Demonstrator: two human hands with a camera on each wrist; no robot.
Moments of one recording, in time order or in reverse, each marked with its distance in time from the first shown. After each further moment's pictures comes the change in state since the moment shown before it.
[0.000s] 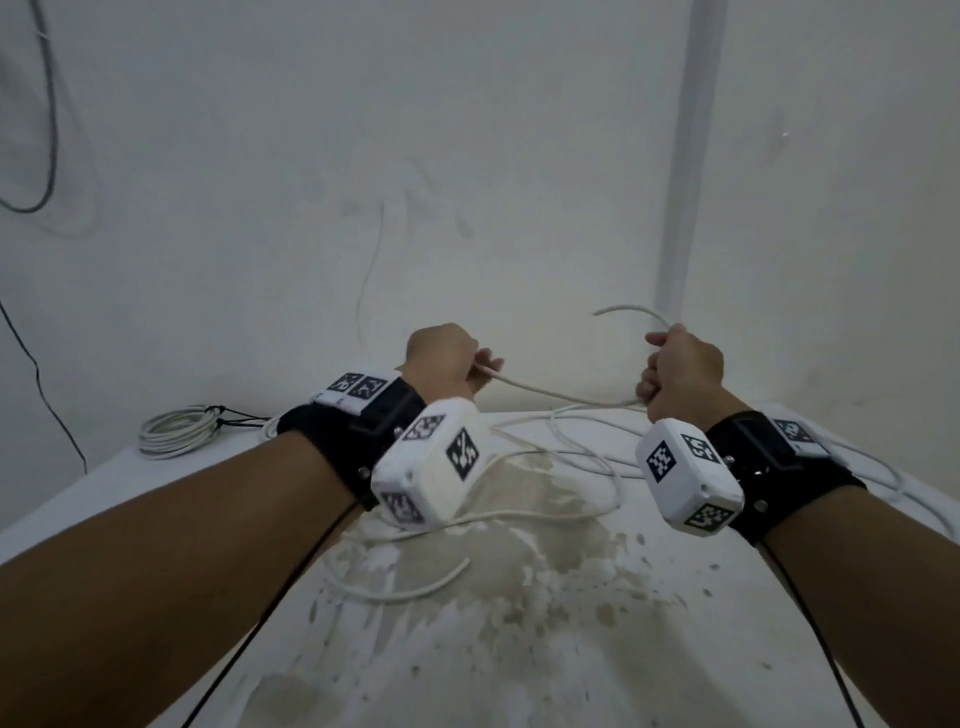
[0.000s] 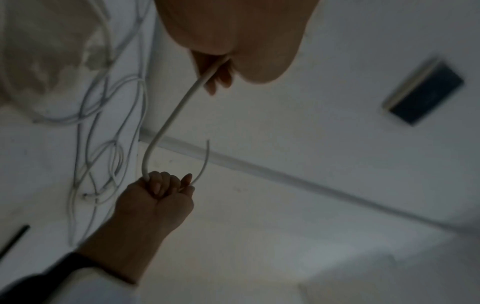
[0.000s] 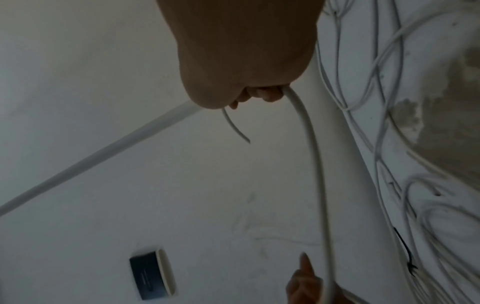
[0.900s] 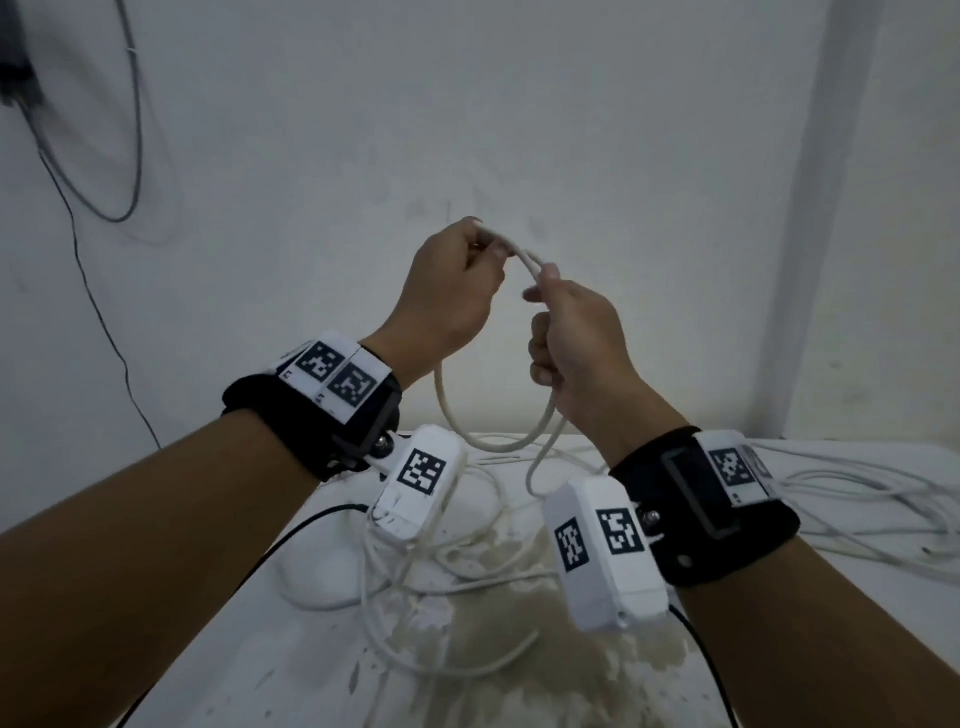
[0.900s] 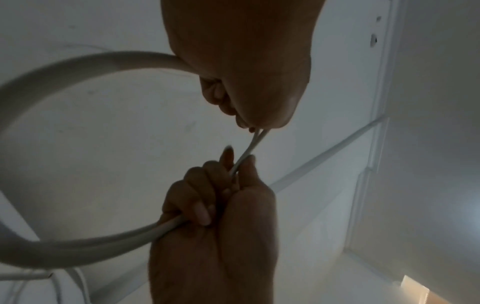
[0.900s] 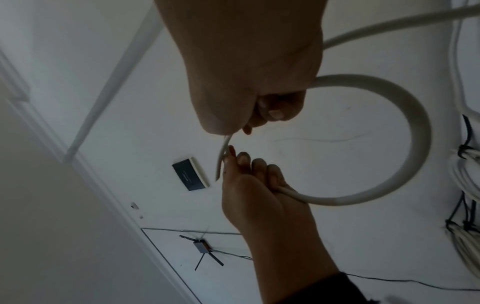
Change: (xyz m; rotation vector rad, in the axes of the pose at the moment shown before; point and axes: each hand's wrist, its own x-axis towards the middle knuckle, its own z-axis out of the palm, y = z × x) left_hand 0.061 0.069 -0.030 0.837 -0.130 0.985; right_hand -0.061 0.029 0.143 -0.079 -0.639 -0.198
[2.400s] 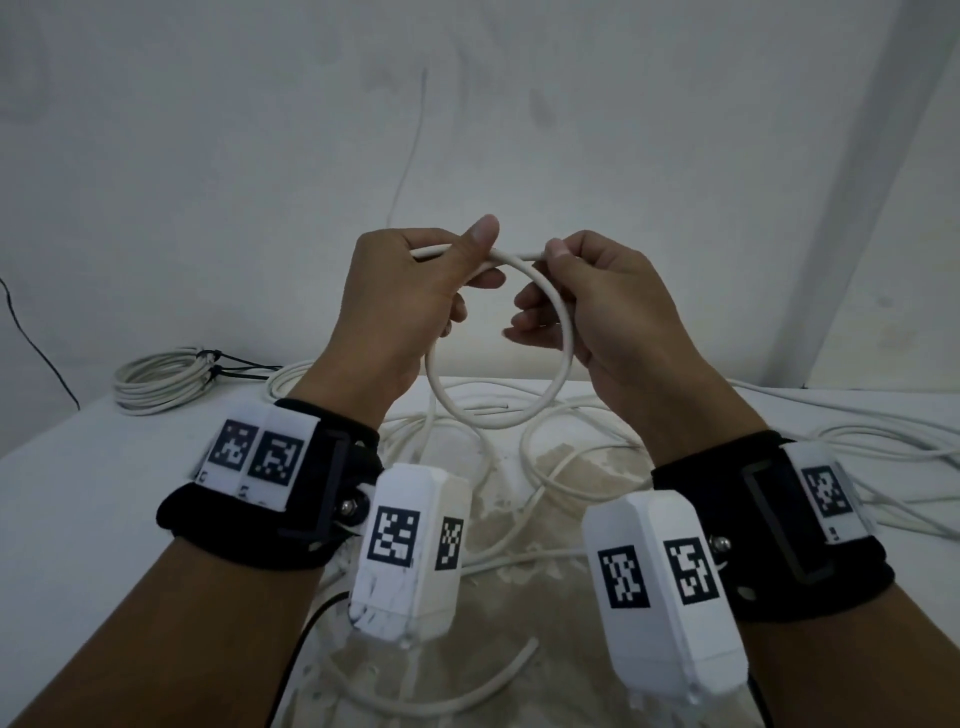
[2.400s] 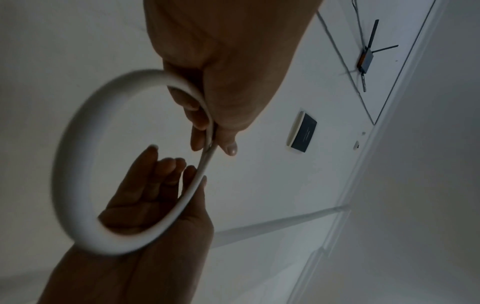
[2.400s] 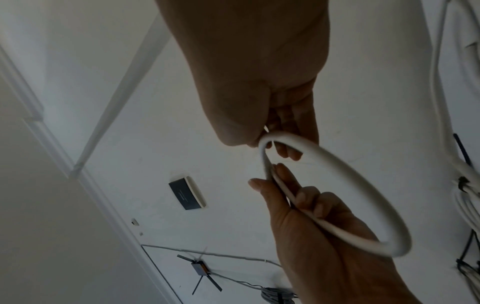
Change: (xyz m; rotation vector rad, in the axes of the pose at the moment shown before) left_hand -0.036 -0.083 0.026 -0.319 0.043 -0.298; right_hand 0.024 0.059 -0.025 -0.077 -0.125 0.014
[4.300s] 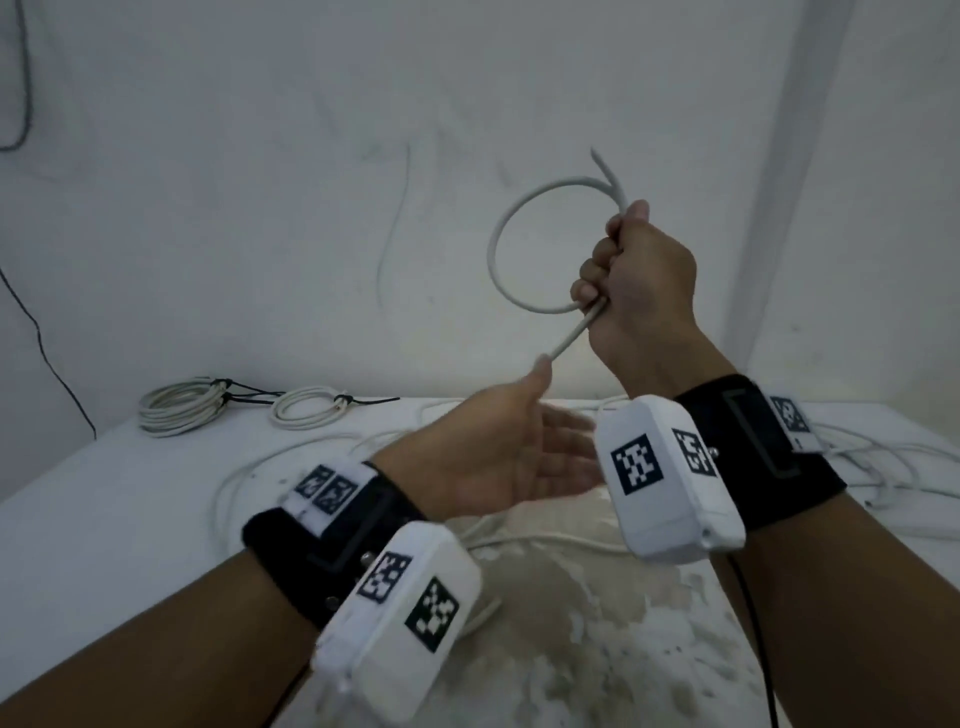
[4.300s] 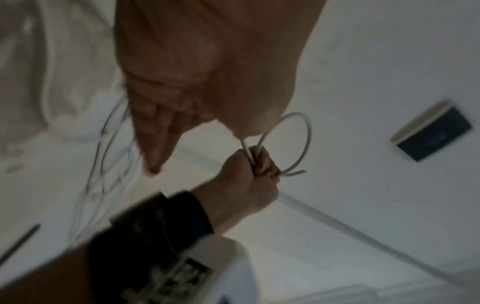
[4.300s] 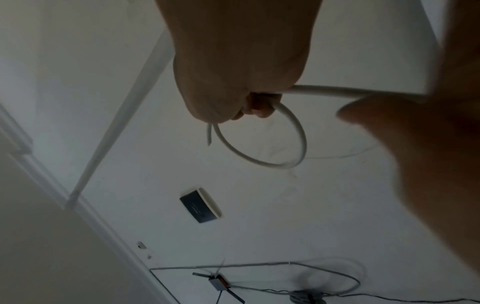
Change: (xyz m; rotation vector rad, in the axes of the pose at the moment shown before) left_hand -0.082 0.033 0.051 -0.501 -0.688 -0.876; right_hand -0.013 -0.069 -0.025 0.433 0.351 -0.056
